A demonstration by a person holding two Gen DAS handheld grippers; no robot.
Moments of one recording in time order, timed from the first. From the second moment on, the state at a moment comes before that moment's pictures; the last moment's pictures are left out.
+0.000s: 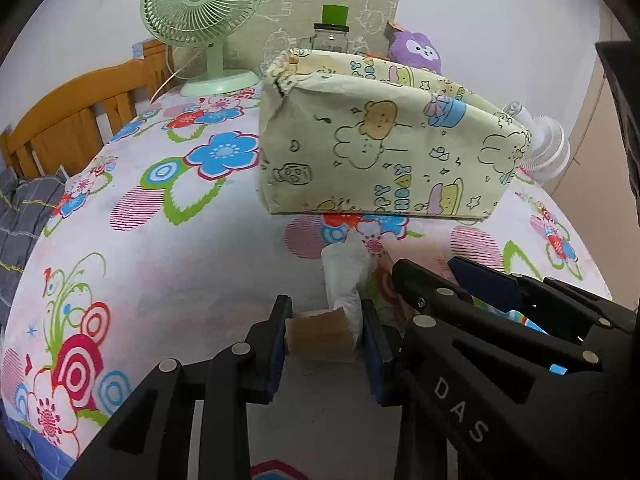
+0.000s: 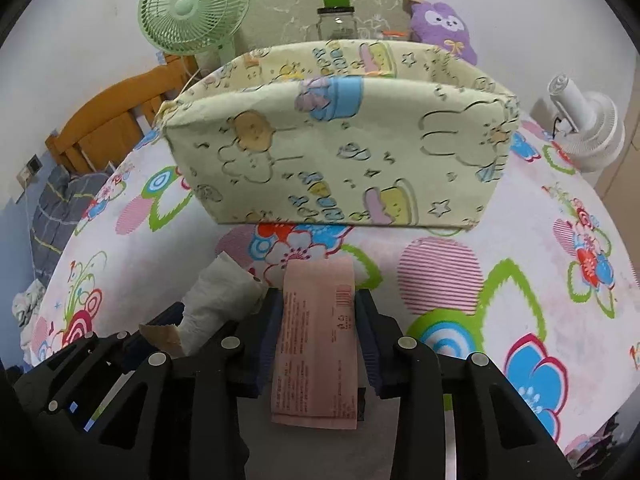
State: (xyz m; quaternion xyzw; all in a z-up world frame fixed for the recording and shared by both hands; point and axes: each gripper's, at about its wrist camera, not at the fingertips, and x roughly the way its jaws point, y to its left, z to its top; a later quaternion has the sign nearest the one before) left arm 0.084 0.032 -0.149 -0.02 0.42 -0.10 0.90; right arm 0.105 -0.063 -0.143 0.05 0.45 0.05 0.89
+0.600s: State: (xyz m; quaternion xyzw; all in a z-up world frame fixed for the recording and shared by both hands) left arm 0.069 0.003 -0.111 -0.02 0.37 -0.10 0.92; right arm 0.088 -0.098 -0.102 0.07 0.40 0.05 0.91
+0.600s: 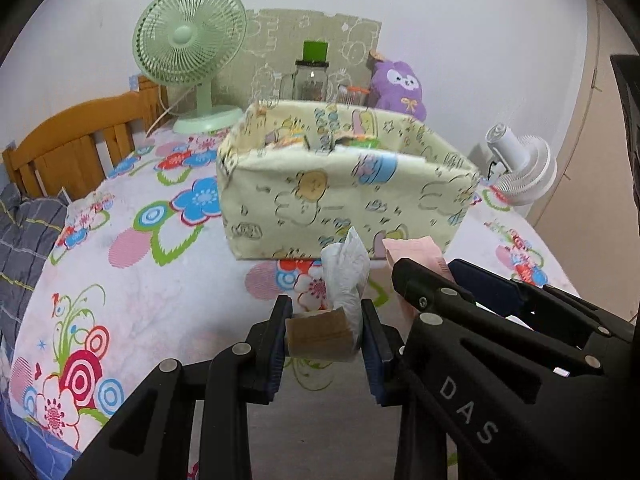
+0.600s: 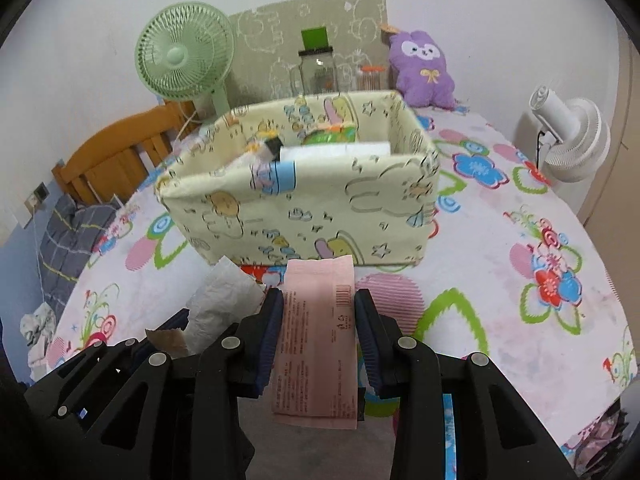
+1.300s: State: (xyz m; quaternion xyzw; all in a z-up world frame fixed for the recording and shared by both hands) left arm 0.044 -0.008 -0.051 -0.01 0.31 -0.09 0.95; right arm 0.056 -0.114 -0.036 0.07 0.33 0.05 0.94
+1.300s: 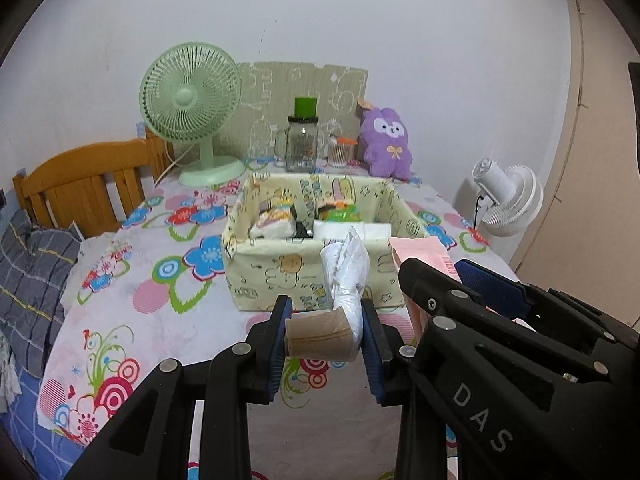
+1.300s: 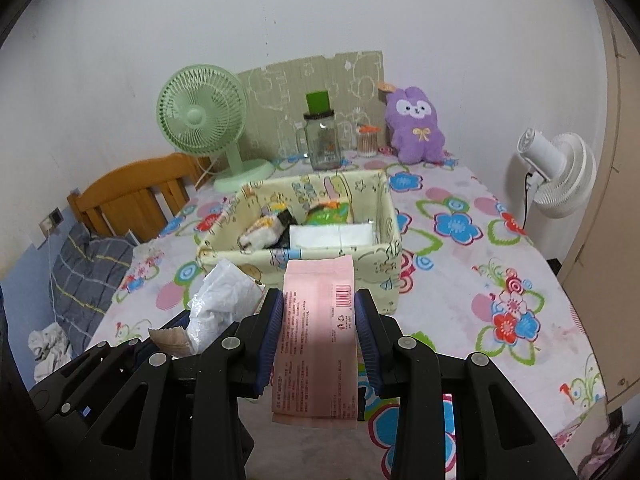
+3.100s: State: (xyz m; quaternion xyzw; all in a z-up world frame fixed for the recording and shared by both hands) left arm 0.110 -0.019 -0.004 0.00 0.26 -0.09 0.96; right arm 0.120 -0.125 0.016 0.04 0.27 0.07 0.96
